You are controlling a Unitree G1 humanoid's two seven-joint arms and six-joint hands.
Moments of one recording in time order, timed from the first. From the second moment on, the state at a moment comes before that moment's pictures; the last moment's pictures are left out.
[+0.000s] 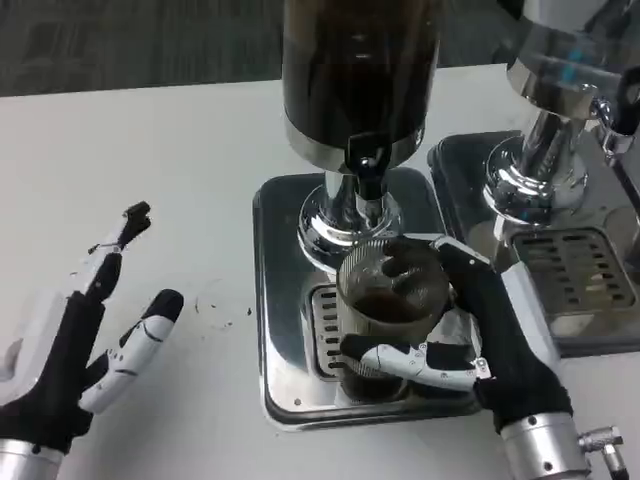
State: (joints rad) left arm 0.04 0.46 0.02 0.62 0.41 -0.90 0.29; right arm 0.12 -0.08 0.21 0.10 -0.41 -0.37 -0.21
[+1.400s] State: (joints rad) left arm 0.49 0.56 0.02 -0.08 0.69 -0.51 0.18; right arm 0.30 -0.21 0.18 -0.38 -0.27 -0.26 0.13
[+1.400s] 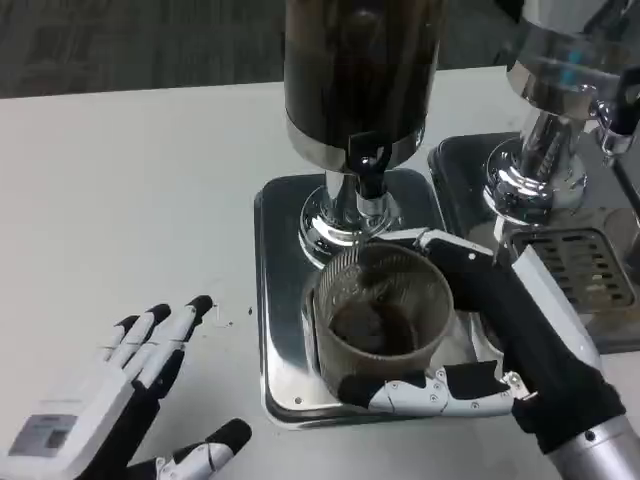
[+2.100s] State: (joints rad) left arm 0.51 0.53 0.01 -0.13 0.74 -0.50 0.20; right arm 0.33 -0.21 0.20 -0.41 -0.27 -0.21 0.17
